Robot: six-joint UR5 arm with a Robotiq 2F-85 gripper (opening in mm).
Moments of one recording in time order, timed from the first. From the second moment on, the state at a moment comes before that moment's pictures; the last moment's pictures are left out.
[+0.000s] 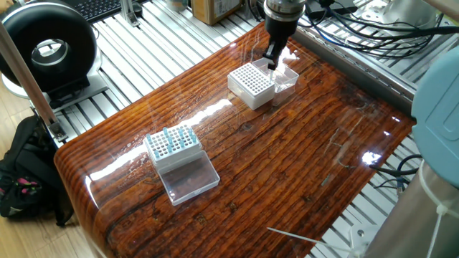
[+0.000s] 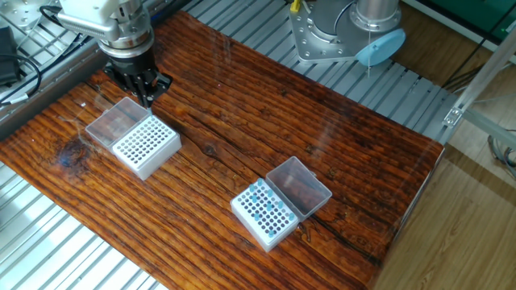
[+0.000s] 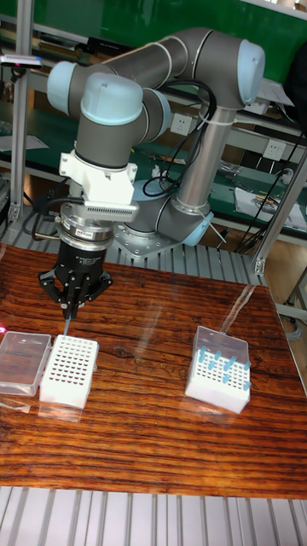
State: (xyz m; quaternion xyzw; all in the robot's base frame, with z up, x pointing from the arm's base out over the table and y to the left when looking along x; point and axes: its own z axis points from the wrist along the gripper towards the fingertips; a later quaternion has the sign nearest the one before) arm 0.546 -0.128 0.116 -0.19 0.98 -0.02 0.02
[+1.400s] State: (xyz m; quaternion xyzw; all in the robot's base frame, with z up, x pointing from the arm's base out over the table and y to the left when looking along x) arm 0.543 -0.123 0.115 -0.20 0.98 -0.01 0.01
